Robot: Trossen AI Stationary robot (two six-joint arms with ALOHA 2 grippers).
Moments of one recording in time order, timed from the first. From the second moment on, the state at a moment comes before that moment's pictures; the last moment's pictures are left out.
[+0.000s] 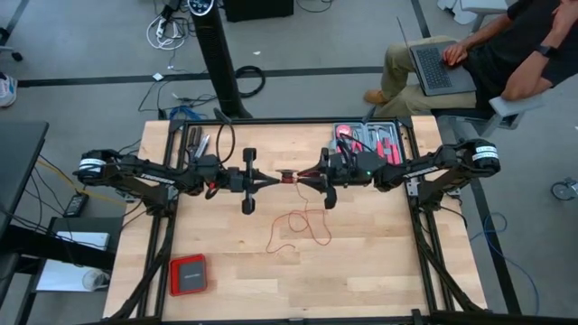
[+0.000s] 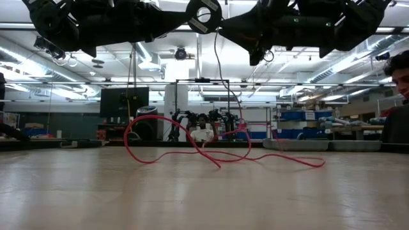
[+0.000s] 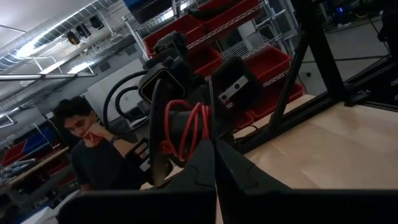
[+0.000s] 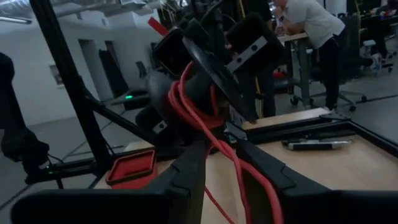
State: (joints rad) left arm 0.10 1.32 0.49 1.00 0.19 0.49; right arm -0.08 1.44 0.60 0.93 -0.10 0.21
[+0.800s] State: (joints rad) left arm 0.10 1.32 0.49 1.03 0.17 0.49; right arm -0.08 1.44 0.60 0.83 -0.07 0.12
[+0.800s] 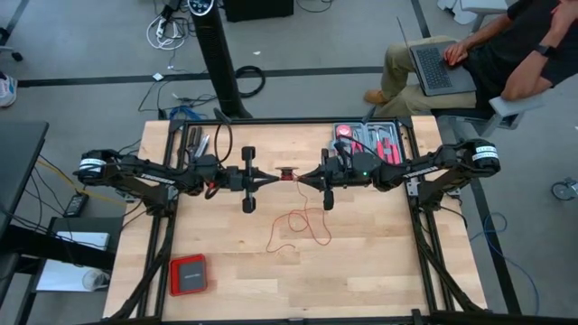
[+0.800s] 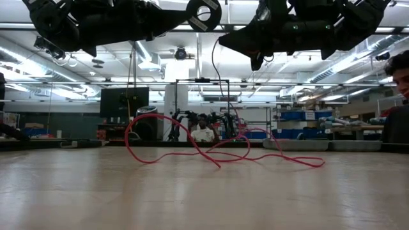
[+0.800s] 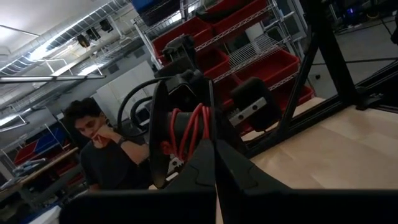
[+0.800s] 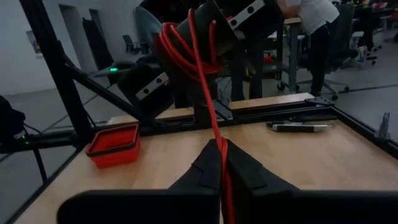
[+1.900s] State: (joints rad) left arm 0.10 1.32 0.49 1.02 0.17 0.49; right arm -0.08 1.44 0.60 0.85 -0.10 0.11
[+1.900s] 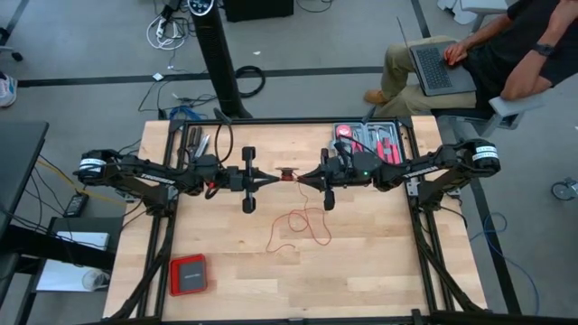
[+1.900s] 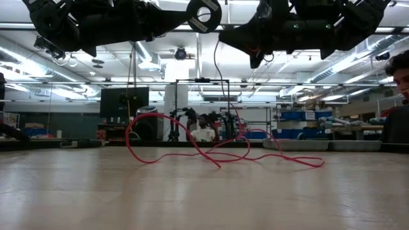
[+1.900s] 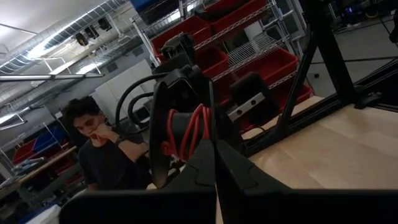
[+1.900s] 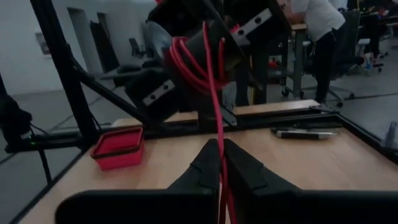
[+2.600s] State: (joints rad) left arm 0.09 1.32 0.49 1.10 0.23 0.44; right arm -0.06 1.44 0.60 0.80 -0.04 0.04
